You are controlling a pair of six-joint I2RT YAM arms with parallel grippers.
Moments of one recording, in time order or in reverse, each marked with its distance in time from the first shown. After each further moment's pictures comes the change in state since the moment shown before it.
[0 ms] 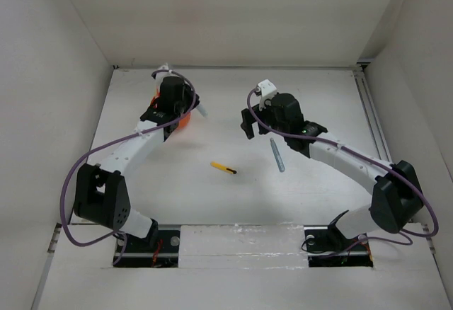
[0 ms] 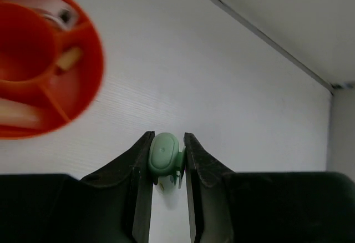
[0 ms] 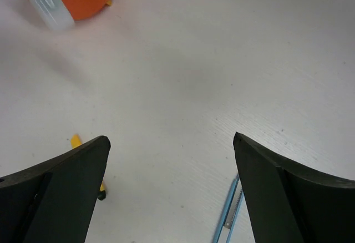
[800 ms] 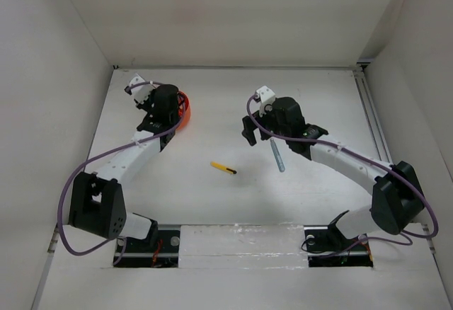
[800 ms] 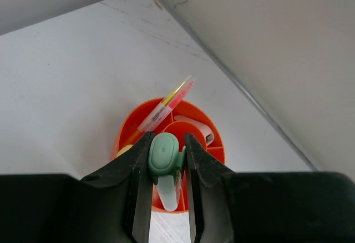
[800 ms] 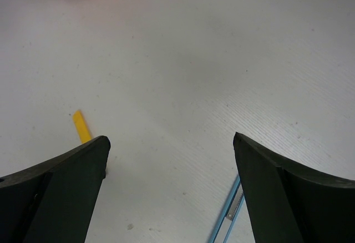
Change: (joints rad) left arm 0.026 -0.080 -0.144 0.160 -0.742 0.029; right arm -0.028 -0.017 -0.063 -0.010 -0.083 -0.045
